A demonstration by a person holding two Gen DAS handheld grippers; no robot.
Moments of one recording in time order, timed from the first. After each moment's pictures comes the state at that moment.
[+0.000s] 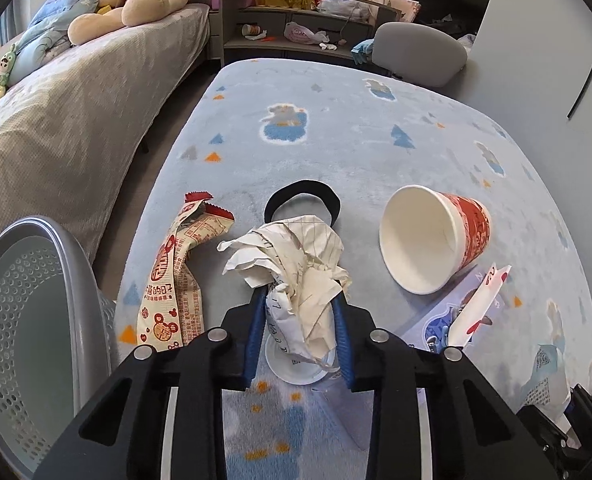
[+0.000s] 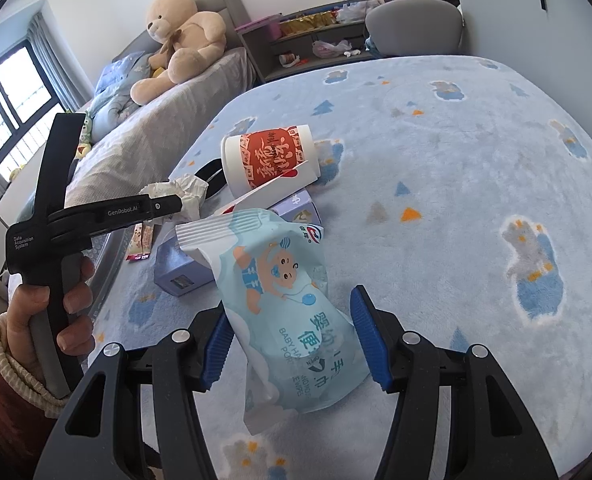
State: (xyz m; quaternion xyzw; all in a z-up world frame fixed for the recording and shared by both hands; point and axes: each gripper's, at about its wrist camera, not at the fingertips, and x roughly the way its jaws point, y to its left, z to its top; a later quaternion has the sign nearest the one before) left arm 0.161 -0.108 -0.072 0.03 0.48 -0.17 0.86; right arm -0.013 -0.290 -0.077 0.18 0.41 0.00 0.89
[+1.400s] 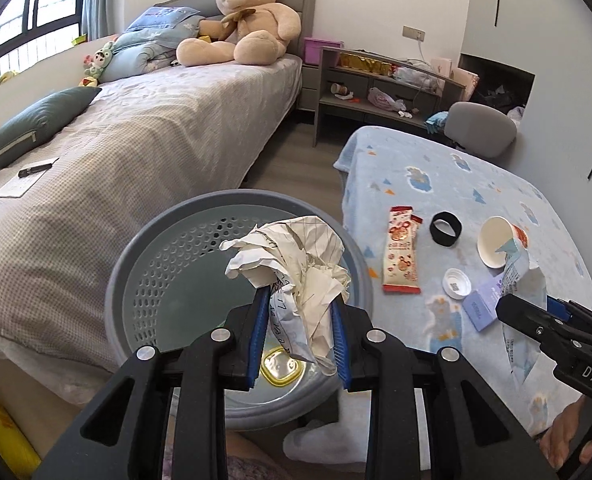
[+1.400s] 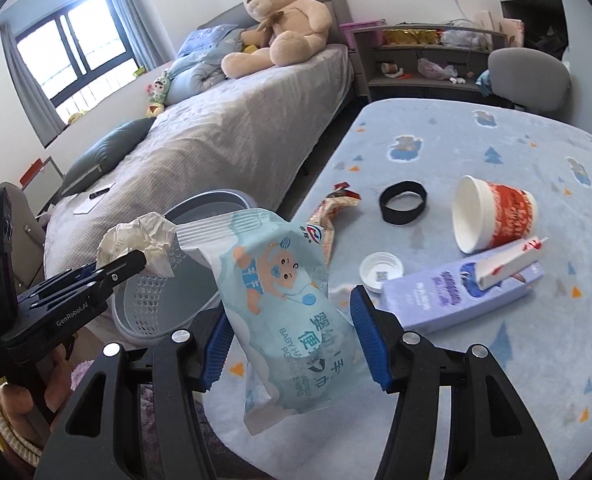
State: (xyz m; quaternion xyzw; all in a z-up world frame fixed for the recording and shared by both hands) left arm 0.065 0.099 -0.013 -0.01 0.39 -0.06 0.92; right arm 0.040 -0.120 -0.028 0.11 0.39 0.13 0.90
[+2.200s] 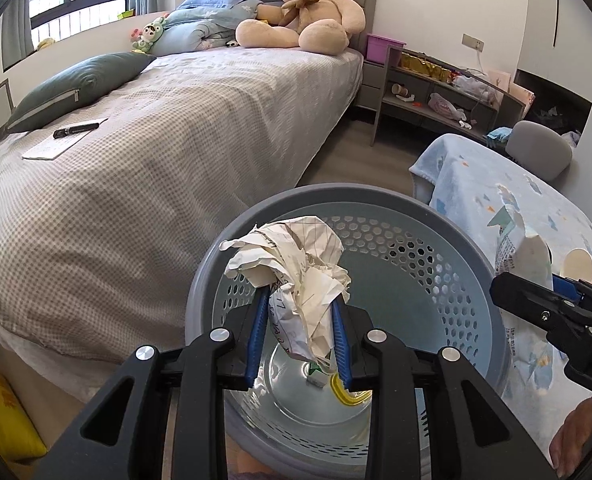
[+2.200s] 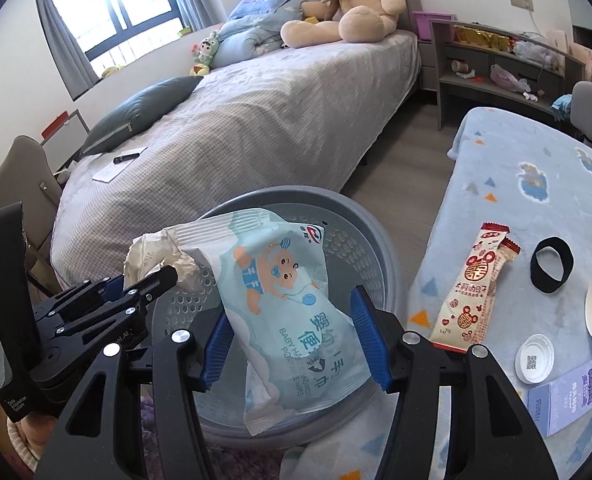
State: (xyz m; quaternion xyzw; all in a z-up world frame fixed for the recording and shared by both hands) left arm 0.113 0.192 -0.053 -0.03 0.41 0.02 0.91; right arm 0.123 0.008 -0.044 0.05 0.42 0.20 0.88
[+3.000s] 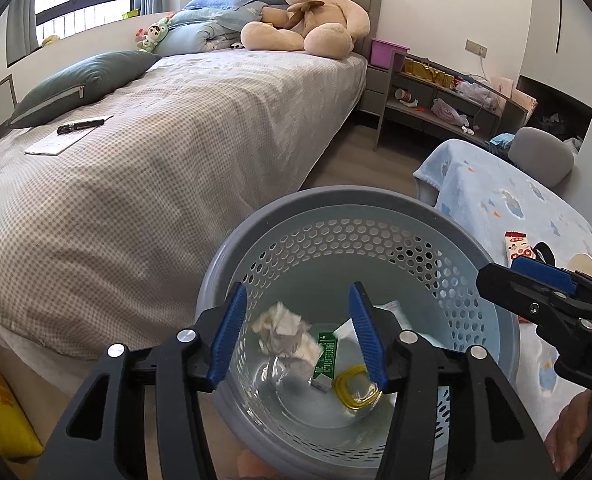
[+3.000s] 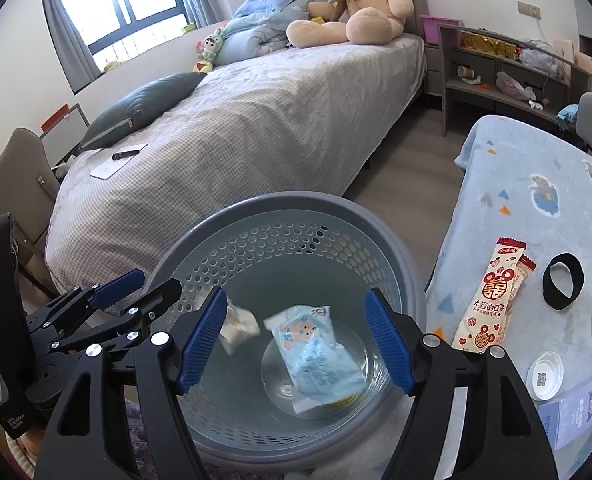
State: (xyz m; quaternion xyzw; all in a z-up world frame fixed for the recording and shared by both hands) left arm 0.111 0.202 -0.056 -0.04 0.40 0.02 0.92; right arm 0.133 0.026 -0.045 0.04 0.41 0.20 0.89
